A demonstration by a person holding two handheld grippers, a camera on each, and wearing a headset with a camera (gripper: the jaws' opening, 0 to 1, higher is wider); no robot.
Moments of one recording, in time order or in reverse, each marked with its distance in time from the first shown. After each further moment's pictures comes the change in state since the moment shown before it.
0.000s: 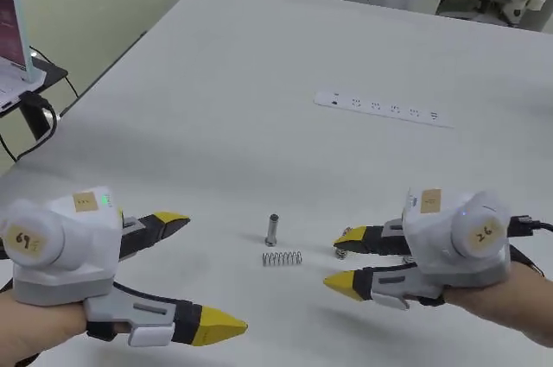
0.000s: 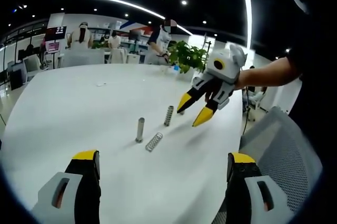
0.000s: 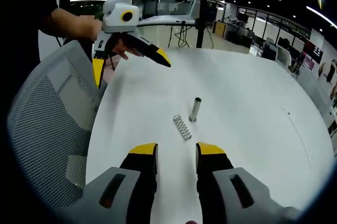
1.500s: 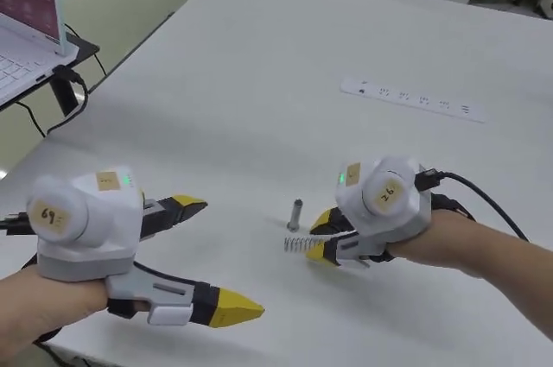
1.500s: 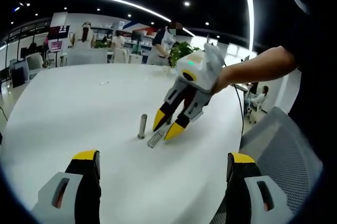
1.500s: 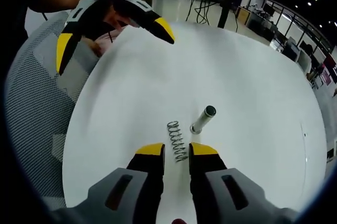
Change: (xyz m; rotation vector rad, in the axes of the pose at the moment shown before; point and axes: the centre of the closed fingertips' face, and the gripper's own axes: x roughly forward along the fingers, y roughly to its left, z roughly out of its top) left arm -0.007 0.004 -0.007 -0.016 -0.010 0.016; right arm 0.070 -0.010 -0.005 -0.141 0.207 0.100
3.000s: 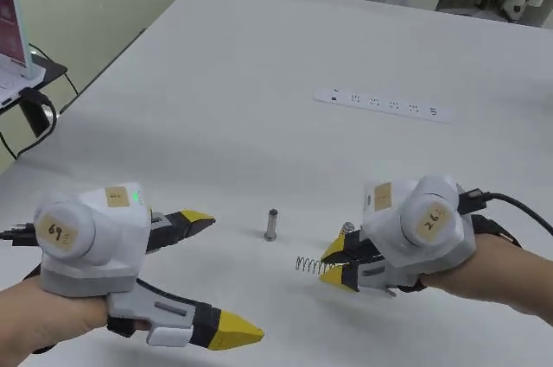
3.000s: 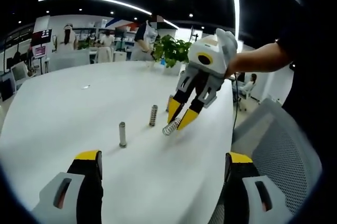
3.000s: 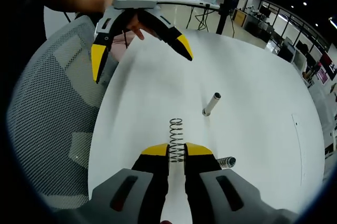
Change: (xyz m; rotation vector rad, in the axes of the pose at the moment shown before) left arm 0.025 -0.032 0.011 0.094 0.057 -0.108; right arm -0.066 0.037 -0.015 0.015 -0.031 -0.019
